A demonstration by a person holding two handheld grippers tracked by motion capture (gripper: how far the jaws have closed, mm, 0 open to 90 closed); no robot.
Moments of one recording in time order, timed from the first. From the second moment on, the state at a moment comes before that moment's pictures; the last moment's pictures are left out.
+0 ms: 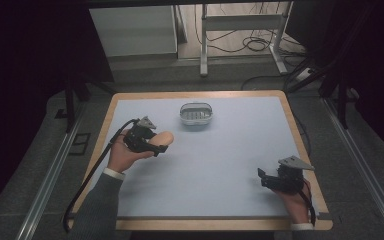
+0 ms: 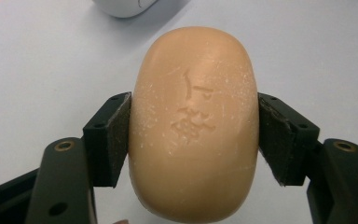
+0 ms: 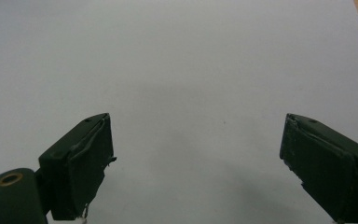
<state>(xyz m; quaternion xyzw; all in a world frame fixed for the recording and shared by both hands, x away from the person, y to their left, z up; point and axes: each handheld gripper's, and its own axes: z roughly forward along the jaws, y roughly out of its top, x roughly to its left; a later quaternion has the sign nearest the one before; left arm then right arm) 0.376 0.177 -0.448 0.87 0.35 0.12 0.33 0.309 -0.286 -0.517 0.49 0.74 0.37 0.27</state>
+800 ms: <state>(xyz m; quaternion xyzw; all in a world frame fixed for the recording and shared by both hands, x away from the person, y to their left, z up) 0.407 0.166 -0.440 0.87 0.35 0.12 0.34 0.310 -0.289 -0.516 0.49 0.74 0.37 0.27</state>
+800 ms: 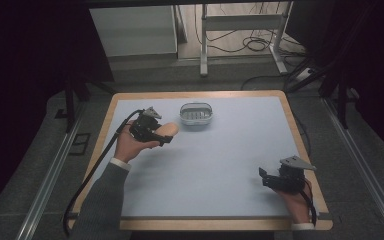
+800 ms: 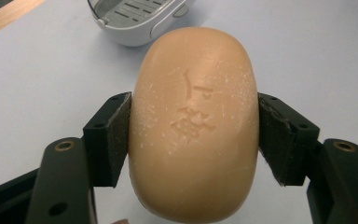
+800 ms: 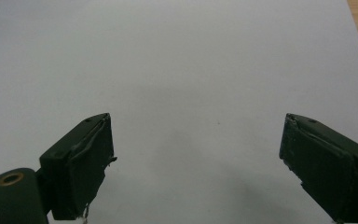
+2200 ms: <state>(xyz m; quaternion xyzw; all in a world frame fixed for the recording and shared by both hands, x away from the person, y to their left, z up) 0.459 0.130 -0.433 0.87 0.34 0.12 0.33 0.312 -0.292 -0.520 0.50 0.74 0.36 0.27</state>
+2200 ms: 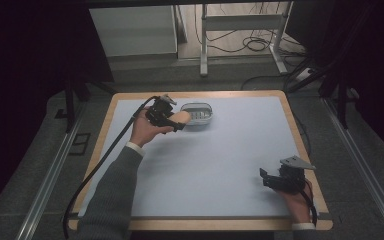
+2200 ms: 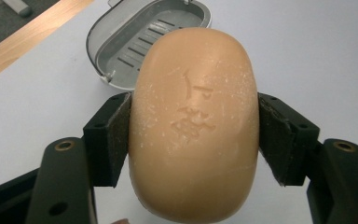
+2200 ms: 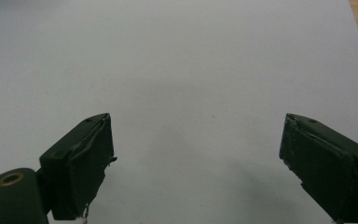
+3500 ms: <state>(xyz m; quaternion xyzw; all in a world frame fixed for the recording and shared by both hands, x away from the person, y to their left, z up) 0.512 0.095 -0.440 0.89 0.33 0.10 0.31 0.311 -0.298 -0.519 0.50 0.74 0.36 0.27</state>
